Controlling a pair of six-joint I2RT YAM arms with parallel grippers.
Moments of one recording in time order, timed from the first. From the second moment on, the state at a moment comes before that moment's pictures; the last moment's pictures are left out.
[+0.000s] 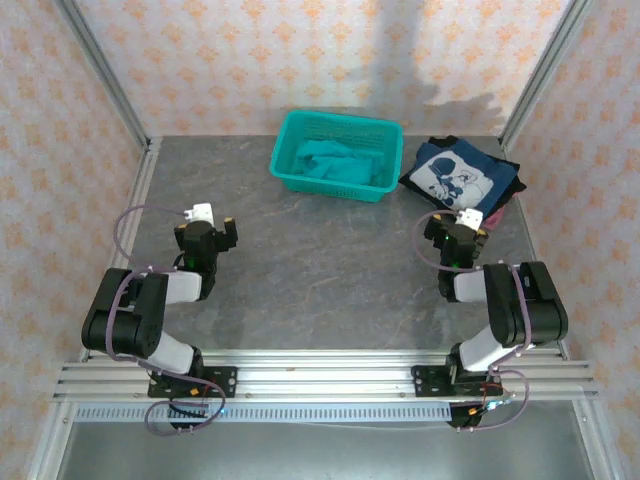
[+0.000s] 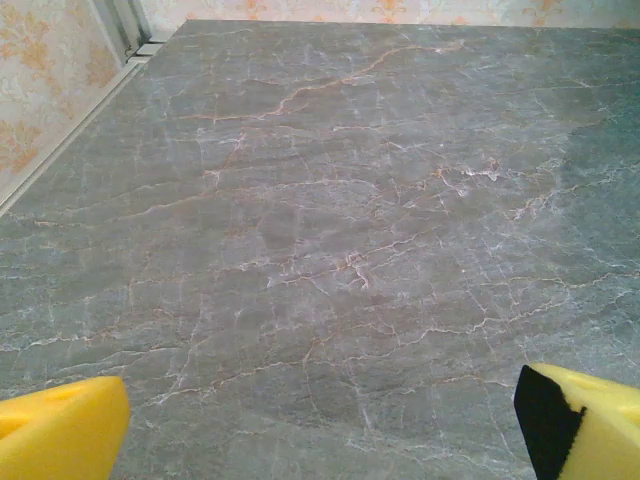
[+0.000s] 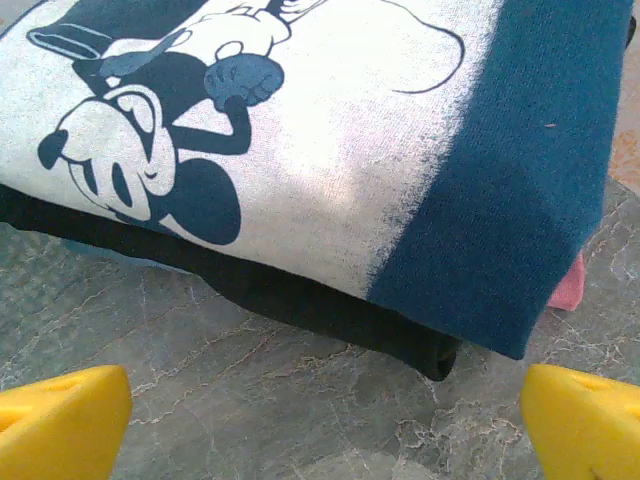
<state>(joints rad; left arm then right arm) -0.05 1.50 0.40 0.66 -0.31 -0.09 0.04 1.55 0.36 0.82 0.34 0.20</state>
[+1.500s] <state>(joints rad) -0.13 2.16 2.22 -0.81 -0.05 -0.36 0.14 1.45 1.35 -0.58 -0.12 0.49</state>
